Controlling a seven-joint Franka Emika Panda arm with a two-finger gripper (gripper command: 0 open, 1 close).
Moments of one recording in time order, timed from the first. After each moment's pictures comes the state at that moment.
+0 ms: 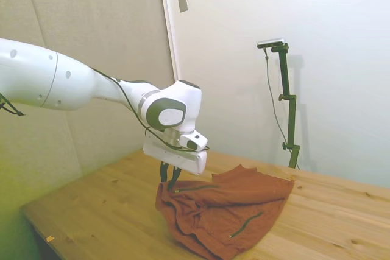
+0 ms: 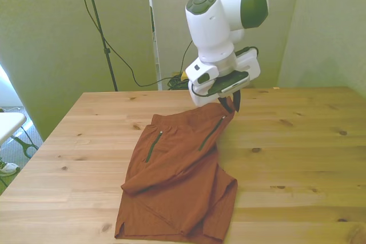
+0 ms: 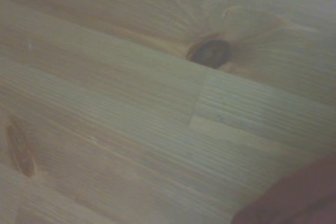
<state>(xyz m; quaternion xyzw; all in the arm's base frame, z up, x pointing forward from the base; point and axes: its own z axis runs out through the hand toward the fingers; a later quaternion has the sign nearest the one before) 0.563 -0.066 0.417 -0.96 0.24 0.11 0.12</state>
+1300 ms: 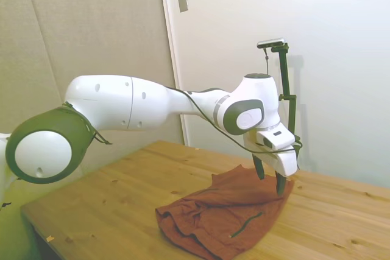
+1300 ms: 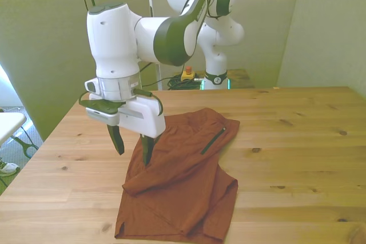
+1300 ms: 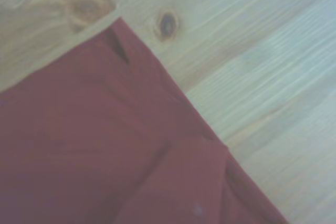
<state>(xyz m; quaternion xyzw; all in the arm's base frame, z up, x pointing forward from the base) 0.690 -0.307 0.412 -0.73 0.68 -0.09 0.05</state>
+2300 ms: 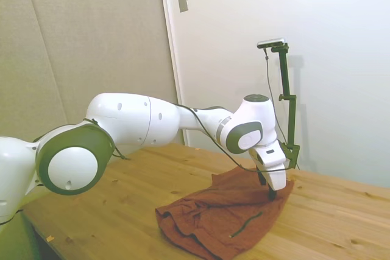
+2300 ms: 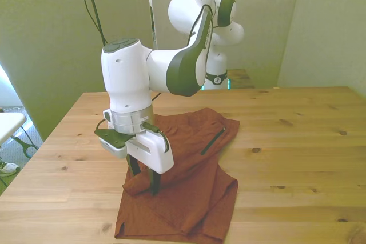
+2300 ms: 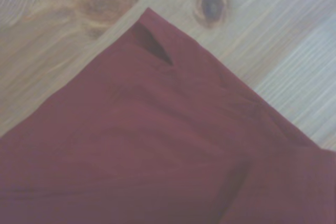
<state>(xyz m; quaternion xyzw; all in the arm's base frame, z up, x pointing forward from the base) 0.715 -0.288 0.364 -0.70 0.71 -0.08 0.08</state>
